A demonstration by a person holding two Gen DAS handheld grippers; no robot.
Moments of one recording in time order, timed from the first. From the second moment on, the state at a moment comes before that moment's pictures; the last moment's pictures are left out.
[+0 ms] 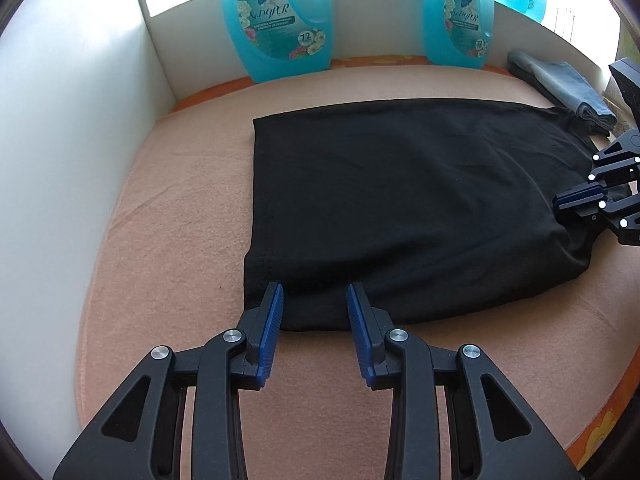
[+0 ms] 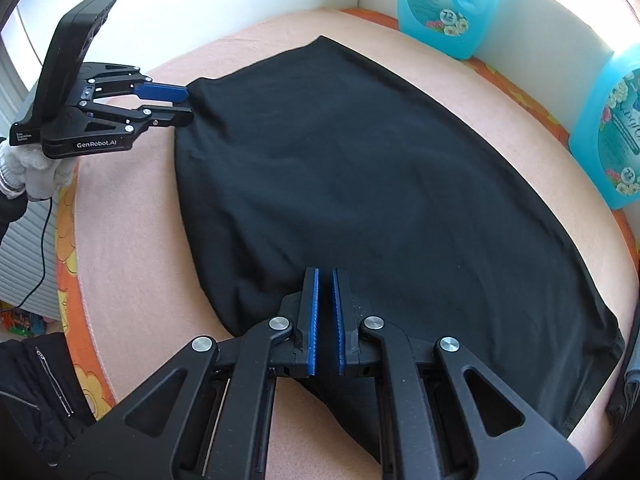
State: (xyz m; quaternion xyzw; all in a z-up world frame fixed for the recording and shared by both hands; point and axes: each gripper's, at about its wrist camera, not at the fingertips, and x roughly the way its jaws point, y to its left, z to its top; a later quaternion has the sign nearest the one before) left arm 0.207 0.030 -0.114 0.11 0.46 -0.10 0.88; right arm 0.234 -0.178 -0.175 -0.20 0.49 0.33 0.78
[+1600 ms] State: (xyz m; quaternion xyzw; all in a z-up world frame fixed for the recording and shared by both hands) left arm 0.147 -0.334 -0.113 0.32 0.35 -0.44 0.76; right arm 0.215 -0.494 -0.163 0.25 0.46 0.10 0.85
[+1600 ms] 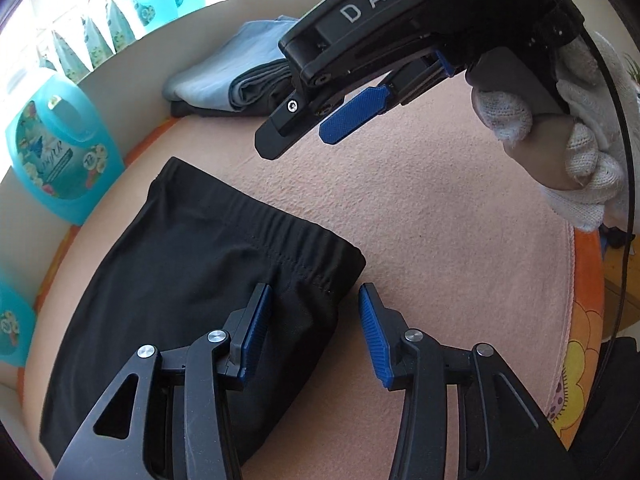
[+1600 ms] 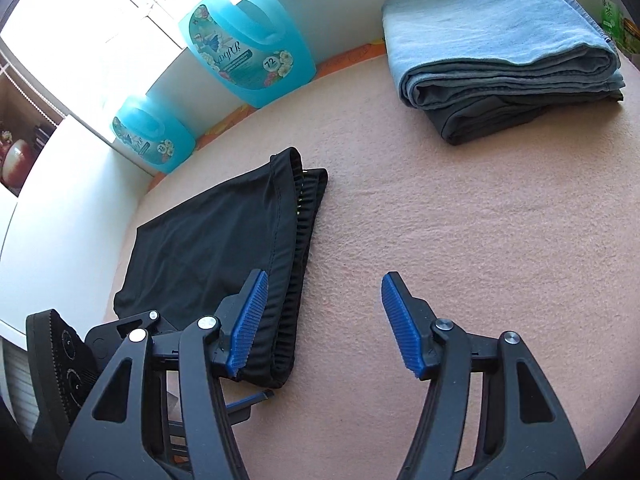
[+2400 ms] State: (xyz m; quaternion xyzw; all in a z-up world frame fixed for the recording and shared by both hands) left arm 0.162 -0.299 -0.071 0.16 0.33 -0.46 0.81; right arm 0.294 -0.471 -0.200 0.36 0.49 0.18 0.77
